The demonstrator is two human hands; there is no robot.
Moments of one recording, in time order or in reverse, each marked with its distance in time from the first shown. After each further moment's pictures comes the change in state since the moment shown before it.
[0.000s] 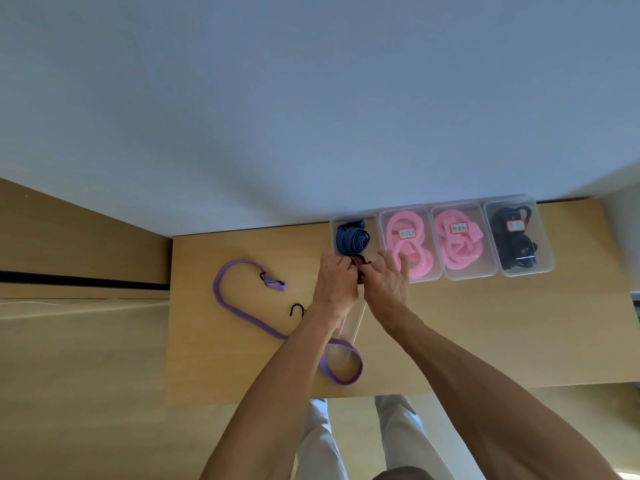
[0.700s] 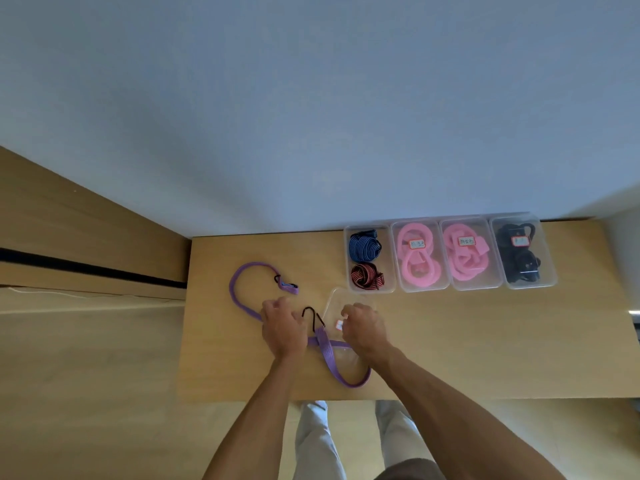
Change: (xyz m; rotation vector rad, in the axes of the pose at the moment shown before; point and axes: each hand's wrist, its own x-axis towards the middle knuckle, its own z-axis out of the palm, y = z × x) left_hand -0.104 -0.071 0.009 -0.380 0.118 -0.885; right_hand -0.046 -0.060 0.015 0.198 -0.421 0.044
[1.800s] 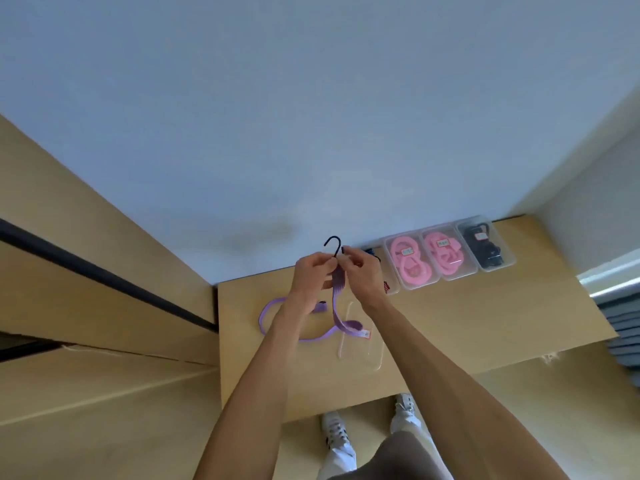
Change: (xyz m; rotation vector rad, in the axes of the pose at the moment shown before) left_hand 0.017 0.077 -0.166 -0.944 -0.668 0.239; right_hand -0.055 -0.133 -0.116 1.122 0.496 0.084
